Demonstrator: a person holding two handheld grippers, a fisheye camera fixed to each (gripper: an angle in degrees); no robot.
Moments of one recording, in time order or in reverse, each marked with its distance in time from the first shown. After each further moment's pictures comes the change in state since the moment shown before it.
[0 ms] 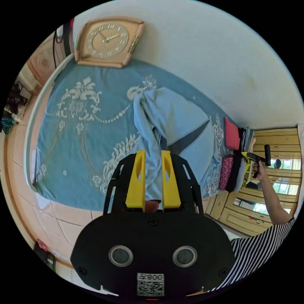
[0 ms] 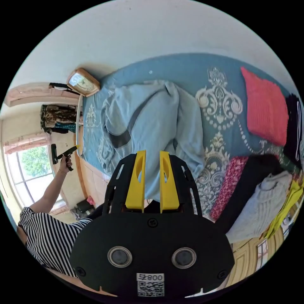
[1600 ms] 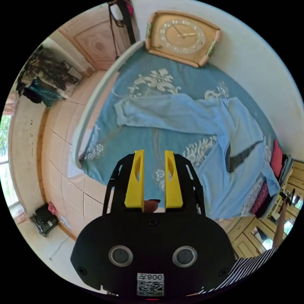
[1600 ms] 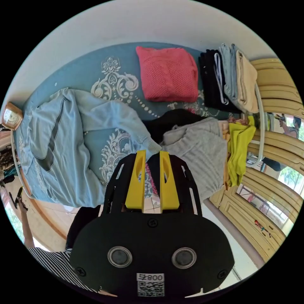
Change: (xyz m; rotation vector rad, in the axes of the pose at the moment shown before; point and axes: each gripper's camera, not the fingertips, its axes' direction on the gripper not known) left arm -0.154 -0.066 0.187 -0.037 -0.282 -0.197; right arm 0.197 0.040 0.154 0.020 0.522 0.355
